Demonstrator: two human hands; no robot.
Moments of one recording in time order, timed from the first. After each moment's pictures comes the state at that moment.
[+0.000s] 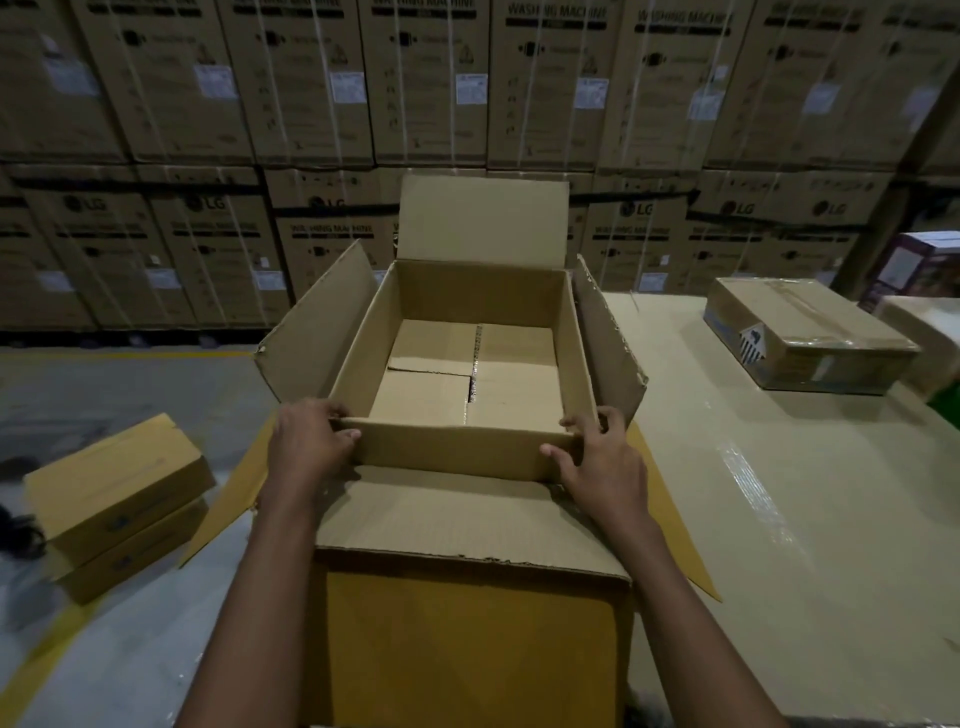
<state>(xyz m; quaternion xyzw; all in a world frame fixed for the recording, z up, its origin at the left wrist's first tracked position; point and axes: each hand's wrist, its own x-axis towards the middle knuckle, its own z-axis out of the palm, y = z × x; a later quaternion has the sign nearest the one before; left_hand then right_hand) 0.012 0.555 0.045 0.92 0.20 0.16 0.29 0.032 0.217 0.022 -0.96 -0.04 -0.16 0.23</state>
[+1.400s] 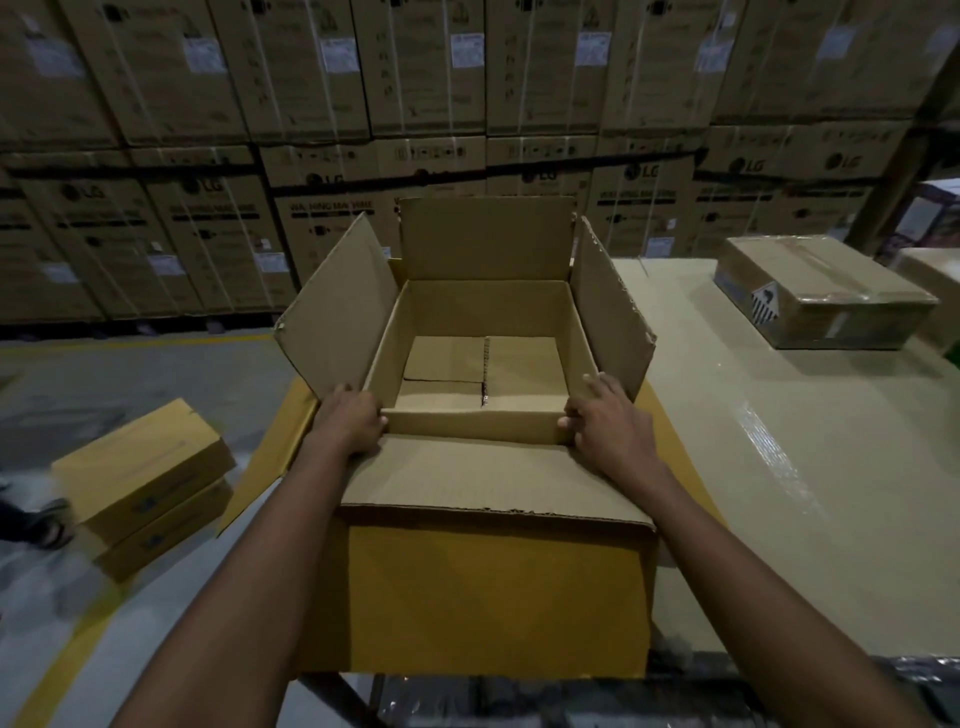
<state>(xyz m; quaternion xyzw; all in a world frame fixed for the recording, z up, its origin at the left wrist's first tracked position) 0.037 0.563 0.027 1.00 0.07 -0.05 0.01 0.047 0.221 0.018 -0.99 -0.10 -0.08 0.07</state>
